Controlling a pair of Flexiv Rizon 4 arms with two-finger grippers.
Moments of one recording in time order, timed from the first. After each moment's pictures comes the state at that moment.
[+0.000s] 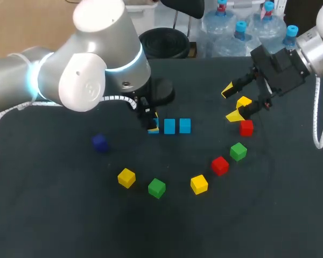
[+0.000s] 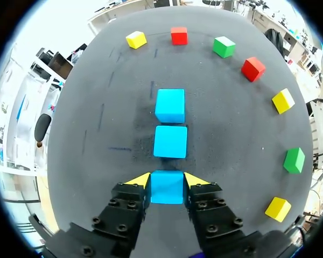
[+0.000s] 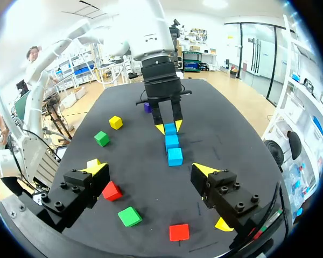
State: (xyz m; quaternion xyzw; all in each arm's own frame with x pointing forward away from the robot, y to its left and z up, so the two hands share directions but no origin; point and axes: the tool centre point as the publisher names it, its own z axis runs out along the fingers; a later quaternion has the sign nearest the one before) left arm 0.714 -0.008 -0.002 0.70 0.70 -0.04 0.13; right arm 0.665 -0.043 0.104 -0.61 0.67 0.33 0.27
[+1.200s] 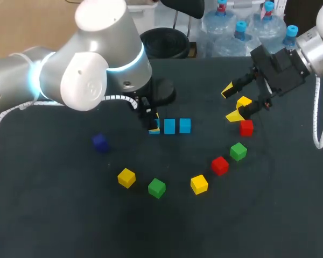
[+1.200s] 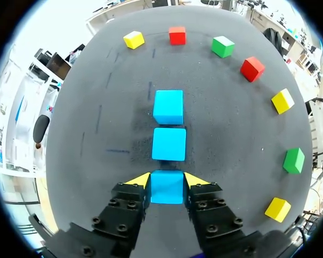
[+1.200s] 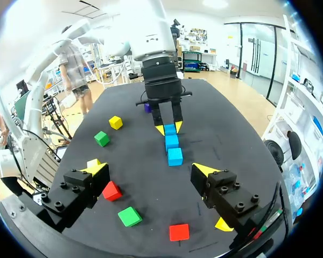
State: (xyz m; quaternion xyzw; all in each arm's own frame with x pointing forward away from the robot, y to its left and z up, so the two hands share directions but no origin) left arm 0.714 -0.011 -0.004 0.70 0.70 -0.04 0.12; right arm 0.665 -0.043 0.104 -0.61 0.67 0.33 0.27
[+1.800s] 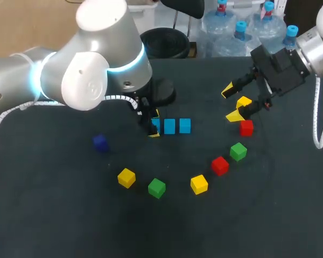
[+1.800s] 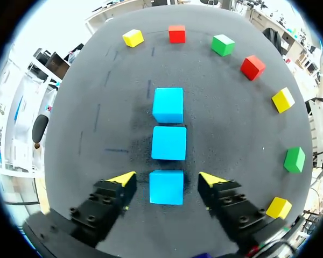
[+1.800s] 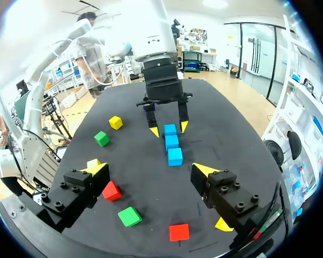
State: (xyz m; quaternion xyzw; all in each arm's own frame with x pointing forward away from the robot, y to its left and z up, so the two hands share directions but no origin) left arm 0.714 -0.010 -0.007 0.70 0.70 -0.05 0.12; right arm 0.665 -0.043 0.104 -0.61 0.67 0.33 0.27
